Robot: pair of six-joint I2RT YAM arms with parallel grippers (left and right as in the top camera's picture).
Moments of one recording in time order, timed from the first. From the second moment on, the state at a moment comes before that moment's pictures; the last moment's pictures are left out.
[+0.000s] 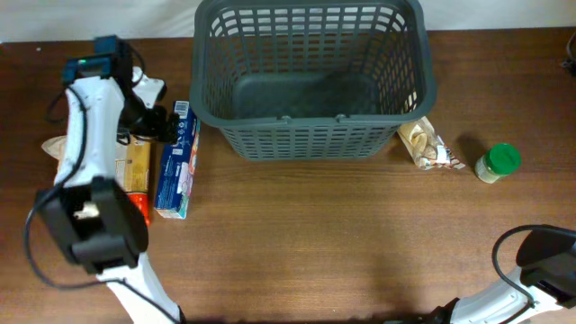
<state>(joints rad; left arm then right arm) 0.15 2.08 1.89 -1.32 0.00 0.33 -0.61 1.91 2.32 -1.43 -0.26 0.34</state>
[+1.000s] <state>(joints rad) 0.09 2.20 1.75 -1.15 0.05 0.43 -0.61 1.91 2.32 -1.43 -0.26 0.34</state>
